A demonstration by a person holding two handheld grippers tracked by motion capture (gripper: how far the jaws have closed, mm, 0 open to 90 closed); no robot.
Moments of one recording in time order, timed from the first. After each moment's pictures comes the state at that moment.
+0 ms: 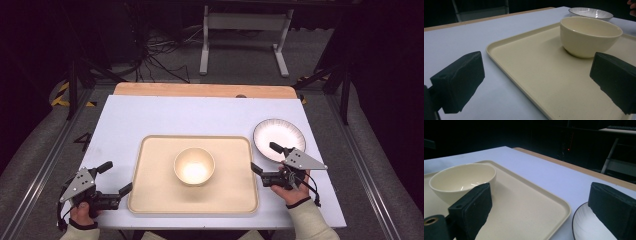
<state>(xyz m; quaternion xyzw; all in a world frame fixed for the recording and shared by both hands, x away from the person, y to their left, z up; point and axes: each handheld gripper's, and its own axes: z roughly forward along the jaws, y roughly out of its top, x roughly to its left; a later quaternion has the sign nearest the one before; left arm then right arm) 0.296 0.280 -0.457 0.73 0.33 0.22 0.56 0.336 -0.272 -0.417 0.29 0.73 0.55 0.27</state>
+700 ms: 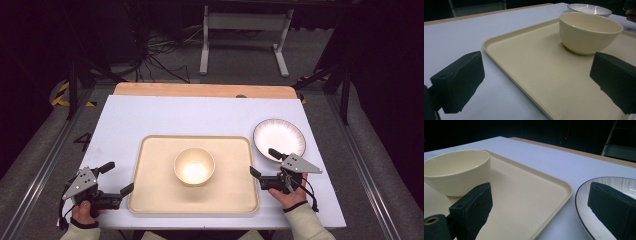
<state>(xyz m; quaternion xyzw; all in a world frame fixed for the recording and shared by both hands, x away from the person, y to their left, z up) 0.301 0.278 -0.460 0.74 0.33 0.21 0.55 0.335 -0.272 -0.439 0.33 0.73 0.54 0.26</state>
